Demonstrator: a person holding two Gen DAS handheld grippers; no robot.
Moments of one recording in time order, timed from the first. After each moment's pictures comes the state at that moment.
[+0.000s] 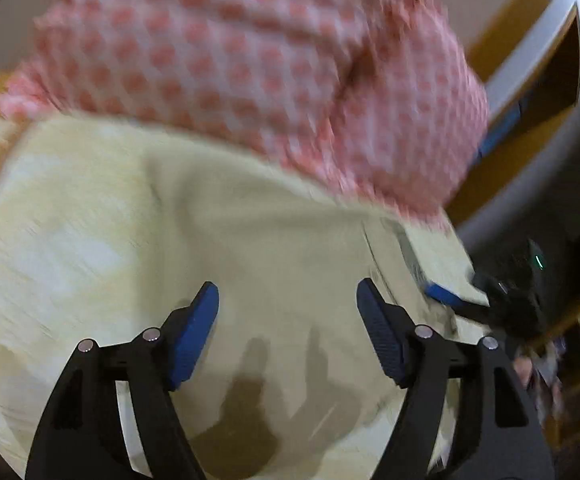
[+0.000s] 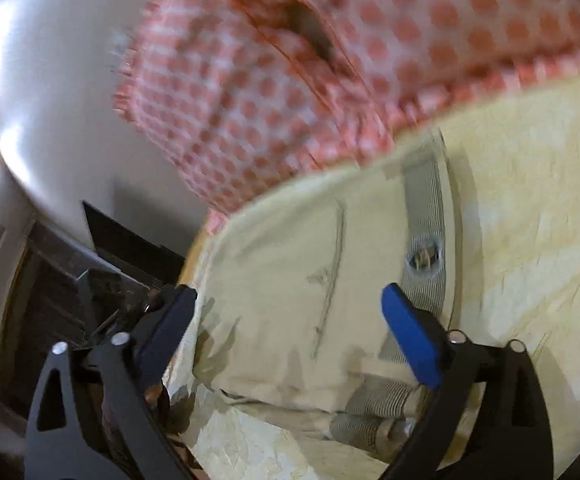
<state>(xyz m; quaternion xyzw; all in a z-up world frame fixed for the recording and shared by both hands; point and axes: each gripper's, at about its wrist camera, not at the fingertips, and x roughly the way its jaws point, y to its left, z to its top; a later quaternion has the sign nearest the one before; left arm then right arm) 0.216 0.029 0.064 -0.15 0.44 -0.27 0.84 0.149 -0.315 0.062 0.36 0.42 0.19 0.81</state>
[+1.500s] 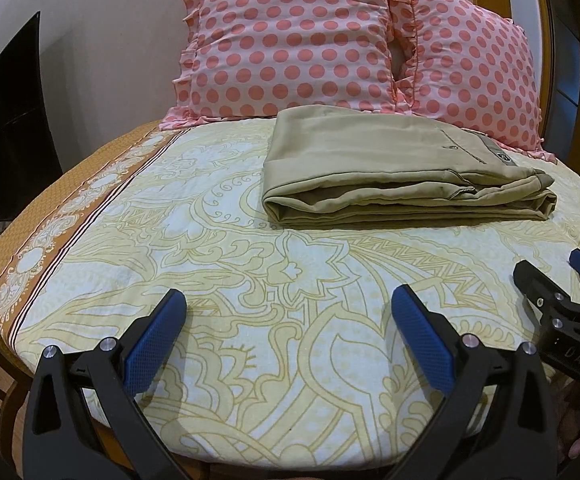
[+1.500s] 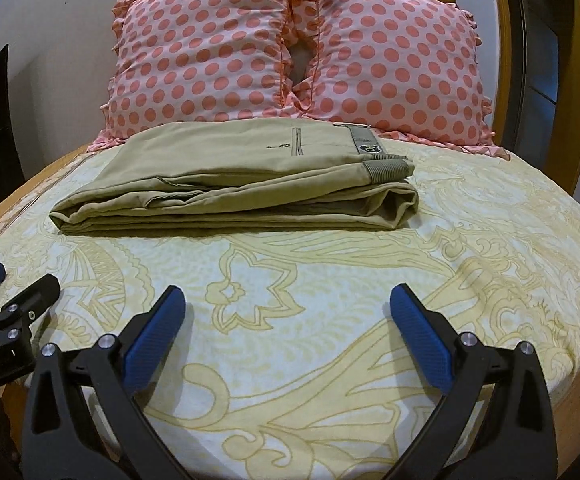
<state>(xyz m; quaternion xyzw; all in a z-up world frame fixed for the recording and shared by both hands) 0.018 0.014 0.010 0.02 0.31 -0.01 0.95 -0.050 -0.168 0.027 0.01 0.28 -0.06 0.96</state>
